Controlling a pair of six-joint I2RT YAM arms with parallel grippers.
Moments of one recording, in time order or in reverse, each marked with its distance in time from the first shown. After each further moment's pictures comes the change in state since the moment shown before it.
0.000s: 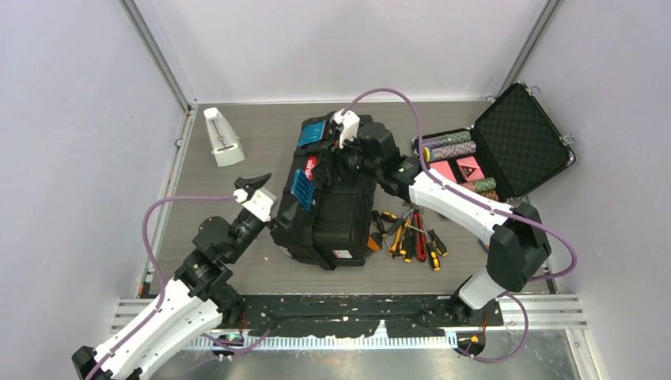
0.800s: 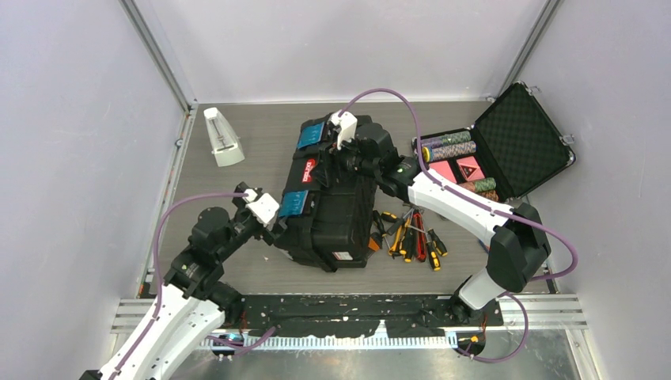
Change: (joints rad) left arm 0.198 0.015 0.098 -0.433 0.209 0.141; right arm 0.017 0.000 0.017 -0.033 0.017 -0.007
